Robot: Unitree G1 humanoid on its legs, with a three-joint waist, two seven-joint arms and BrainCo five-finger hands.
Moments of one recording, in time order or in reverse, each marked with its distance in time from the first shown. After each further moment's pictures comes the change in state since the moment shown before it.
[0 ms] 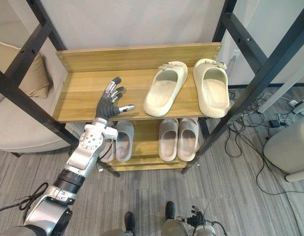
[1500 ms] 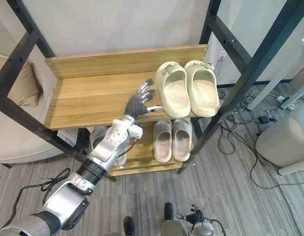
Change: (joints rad) left arm -0.169 -0.078 -0.077 0.166 -0.101 0.022 -0.010; right arm -0.033 0.022 -0.040 0.026 0.002 0.011 -0.018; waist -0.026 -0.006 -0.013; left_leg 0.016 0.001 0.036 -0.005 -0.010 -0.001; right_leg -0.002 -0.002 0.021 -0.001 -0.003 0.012
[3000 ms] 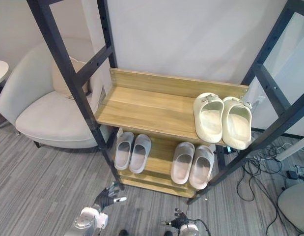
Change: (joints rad) left arm 0.824 0.005 0.180 0.311 0.312 0.030 -0.147; right arm -0.018 0.058 0.117 0.071 -0.044 -0.004 0.022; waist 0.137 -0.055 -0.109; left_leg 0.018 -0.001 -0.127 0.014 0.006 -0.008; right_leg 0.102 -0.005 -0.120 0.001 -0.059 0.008
